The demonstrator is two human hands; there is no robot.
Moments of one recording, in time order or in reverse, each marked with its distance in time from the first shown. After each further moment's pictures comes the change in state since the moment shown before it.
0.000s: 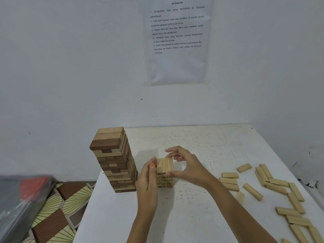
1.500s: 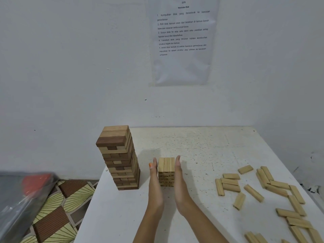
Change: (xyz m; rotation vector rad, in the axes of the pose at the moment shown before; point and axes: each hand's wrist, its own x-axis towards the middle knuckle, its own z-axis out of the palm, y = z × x) left_hand -0.006 0.002 0.014 -0.176 -0.129 -0.325; right_hand -0.023 -0.022 0.083 0.729 0.193 0.477
